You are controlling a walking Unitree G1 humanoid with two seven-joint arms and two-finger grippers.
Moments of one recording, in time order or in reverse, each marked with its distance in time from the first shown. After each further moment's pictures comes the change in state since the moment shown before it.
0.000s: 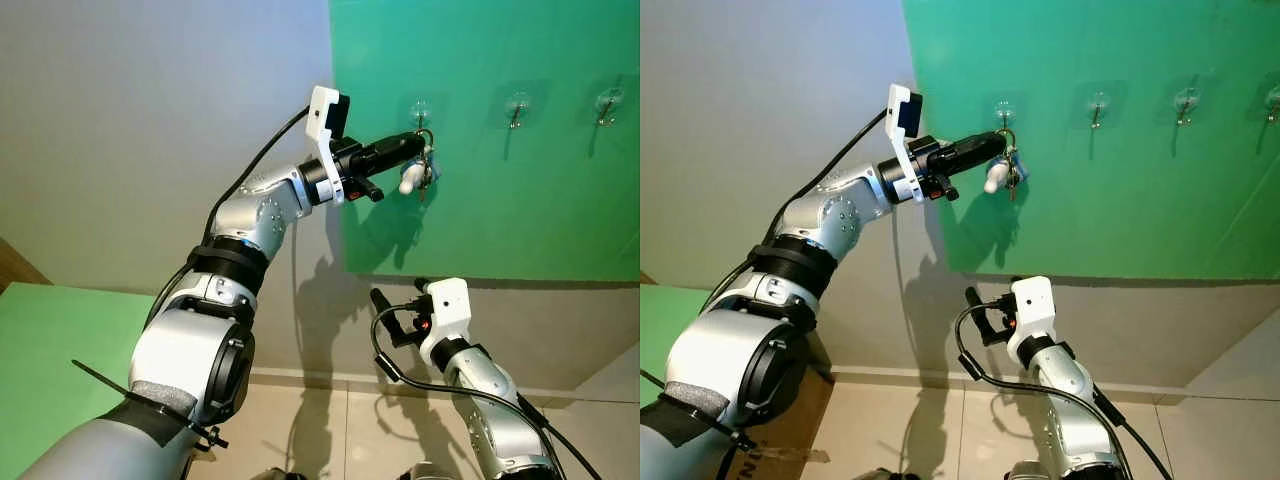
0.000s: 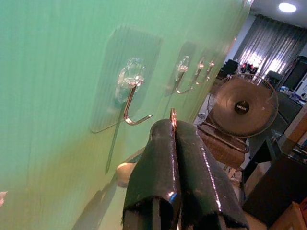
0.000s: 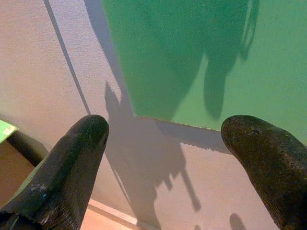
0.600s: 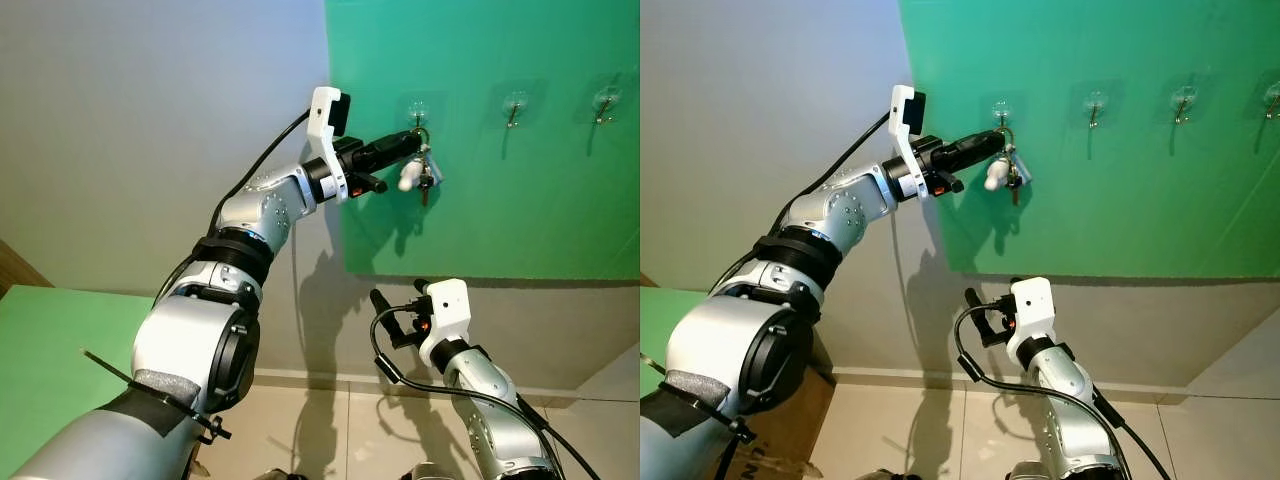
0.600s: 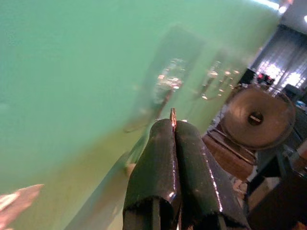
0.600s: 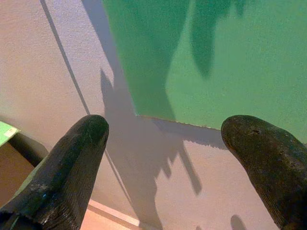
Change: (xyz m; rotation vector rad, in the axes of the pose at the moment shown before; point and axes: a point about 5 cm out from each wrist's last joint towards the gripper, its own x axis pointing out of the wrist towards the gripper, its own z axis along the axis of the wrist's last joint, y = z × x) left arm 0.001 0.010 -0.002 -0.084 -0.012 0.116; right arm -0.001 0.001 0.000 -0.003 0.000 0.001
